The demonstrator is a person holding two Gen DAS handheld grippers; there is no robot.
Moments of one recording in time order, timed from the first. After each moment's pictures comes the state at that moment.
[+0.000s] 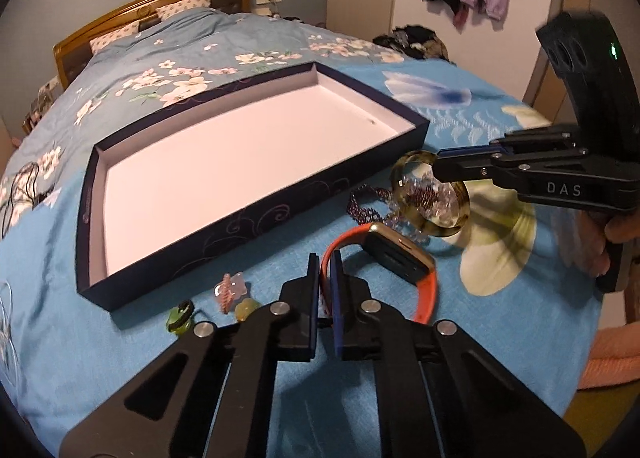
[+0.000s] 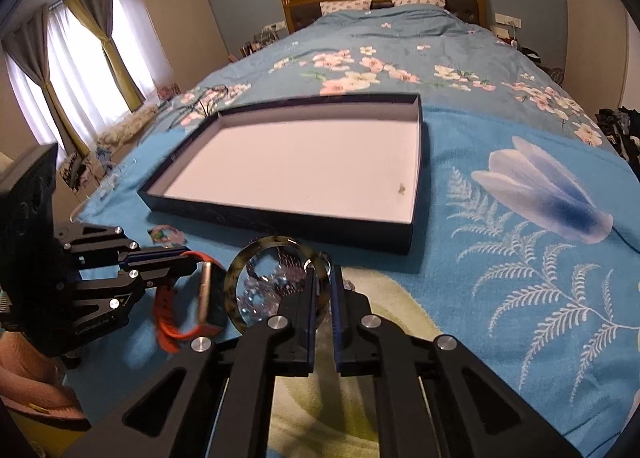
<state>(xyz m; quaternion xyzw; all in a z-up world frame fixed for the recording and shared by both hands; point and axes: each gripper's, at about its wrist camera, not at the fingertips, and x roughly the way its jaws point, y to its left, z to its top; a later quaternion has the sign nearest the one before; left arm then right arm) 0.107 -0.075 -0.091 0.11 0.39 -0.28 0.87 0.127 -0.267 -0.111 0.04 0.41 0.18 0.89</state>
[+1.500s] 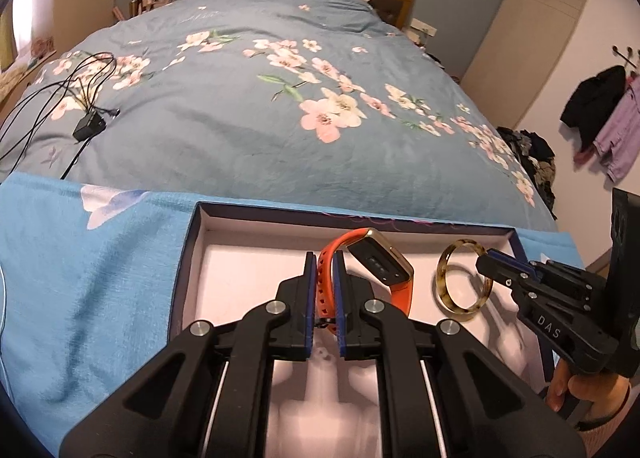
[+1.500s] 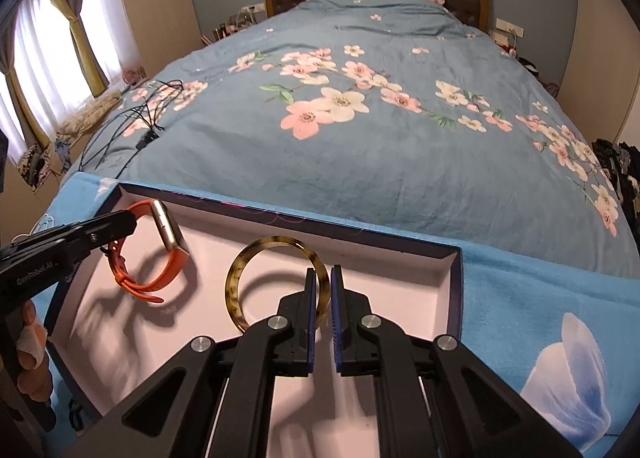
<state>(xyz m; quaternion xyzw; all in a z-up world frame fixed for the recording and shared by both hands) 0.328 -0.003 -0.077 -0.10 0.43 -0.08 0.89 0.323 -0.220 -0.111 -0.02 0.45 0.13 0.88</state>
